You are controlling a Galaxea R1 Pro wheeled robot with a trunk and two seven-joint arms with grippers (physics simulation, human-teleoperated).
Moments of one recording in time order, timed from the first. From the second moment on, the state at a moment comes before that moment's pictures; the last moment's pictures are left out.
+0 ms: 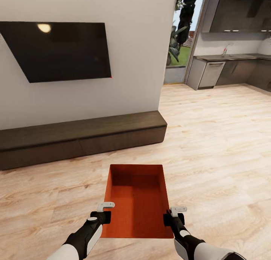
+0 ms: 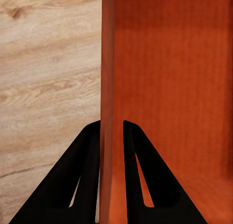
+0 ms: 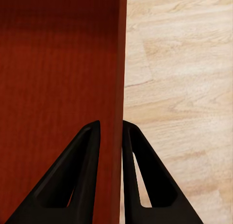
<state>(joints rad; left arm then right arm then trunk) -0.56 -0.10 -0.12 -0.40 0.10 0.13 0.16 -0.66 0.09 0.45 0.00 -0.37 -0.41 -0.12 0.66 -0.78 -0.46</state>
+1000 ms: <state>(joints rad) -0.56 -0.10 -0.12 -0.39 0.10 0.13 0.16 -0.66 0.09 0.46 0.01 -0.37 -0.41 -0.12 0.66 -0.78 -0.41</state>
